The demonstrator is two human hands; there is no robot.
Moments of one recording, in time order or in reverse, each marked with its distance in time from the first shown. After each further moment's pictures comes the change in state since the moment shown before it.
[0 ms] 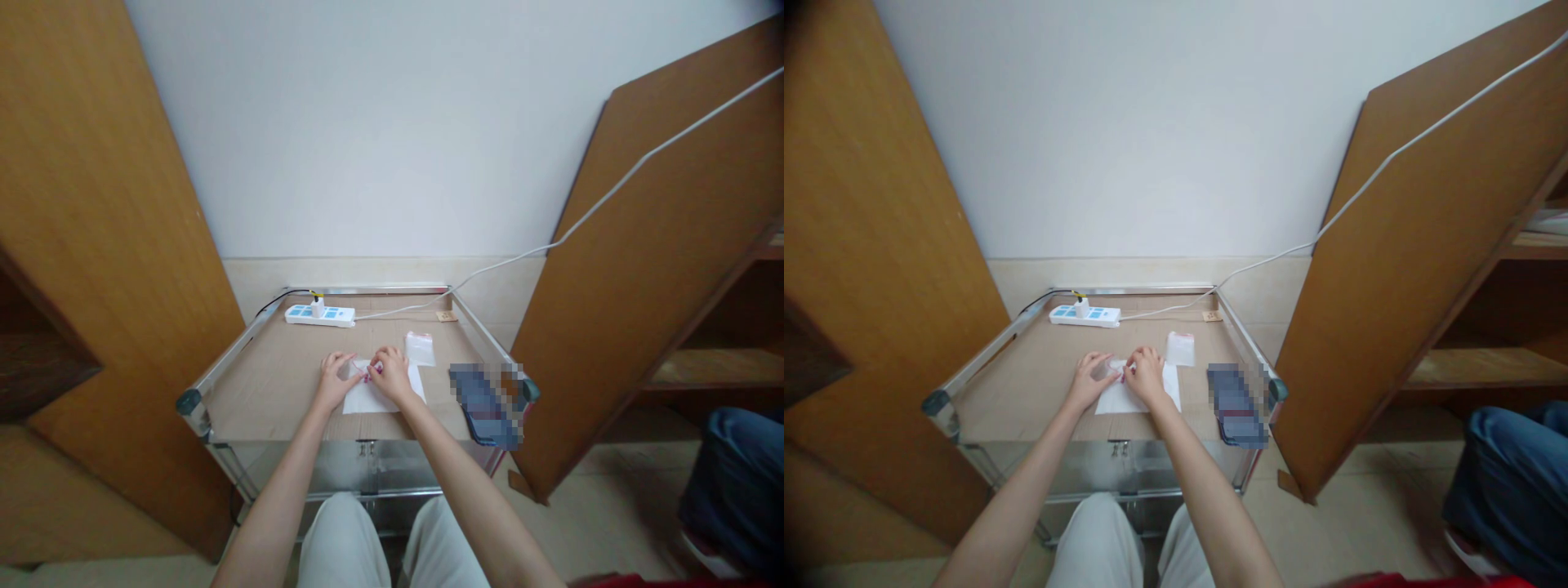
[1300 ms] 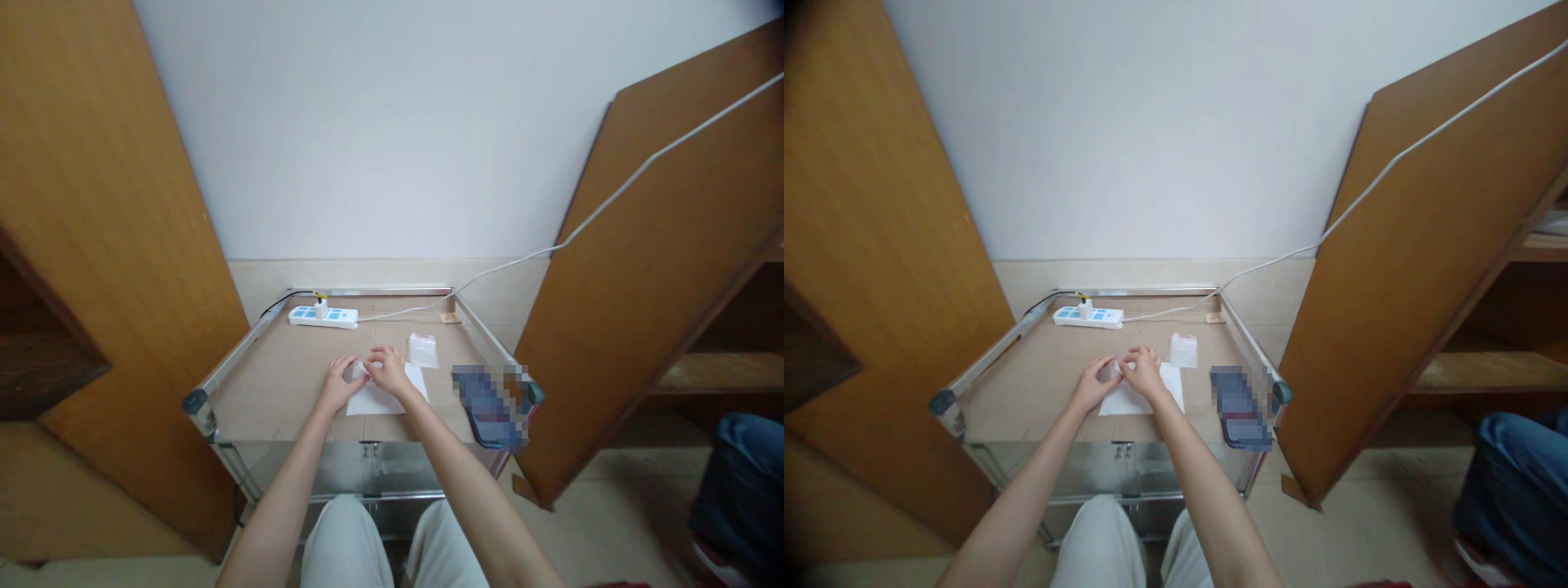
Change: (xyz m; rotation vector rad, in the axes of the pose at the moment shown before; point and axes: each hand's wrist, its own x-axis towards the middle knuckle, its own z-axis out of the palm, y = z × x) left_hand 0.000 -0.002 0.002 -0.015 -0.072 0.019; right_hand 0.016 -0.006 0.005 0.115 -0.112 0.083
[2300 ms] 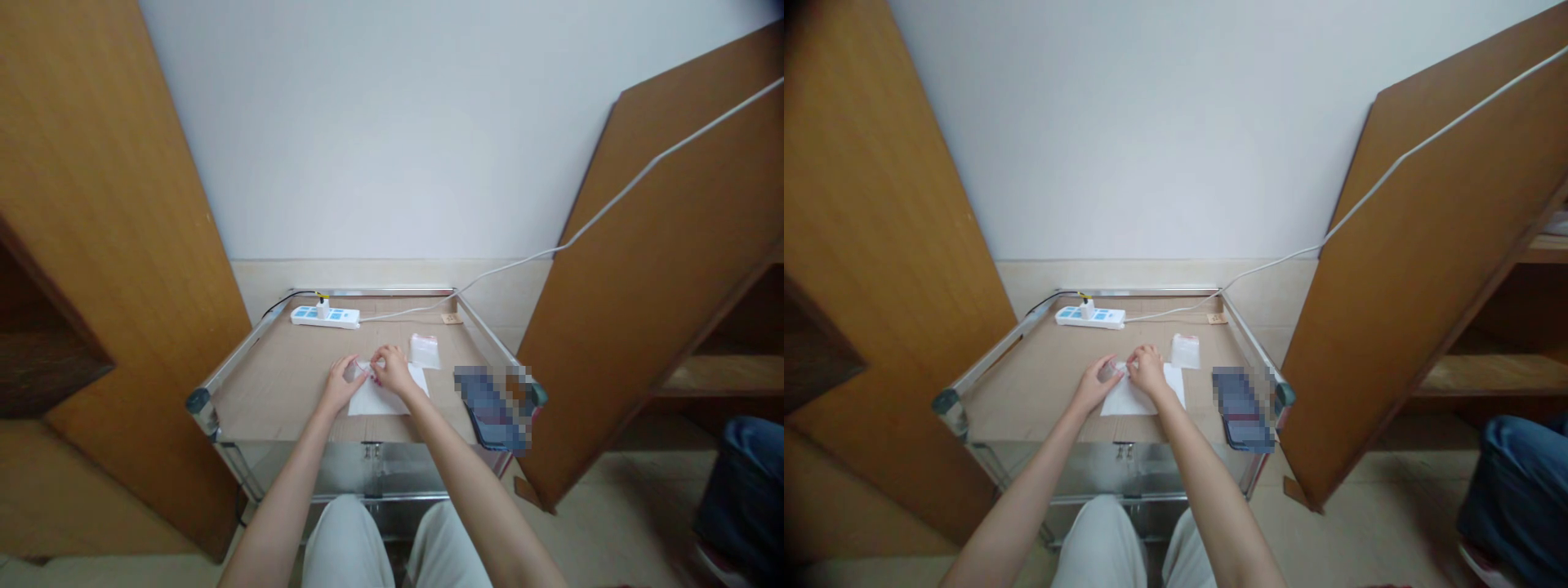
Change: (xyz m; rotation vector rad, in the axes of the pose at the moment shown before) left_hand 0.000 0.000 0.001 -0.024 0.013 -0.085; right_hand 0.000 0.002 -0.004 -0.085 -0.024 -0.060
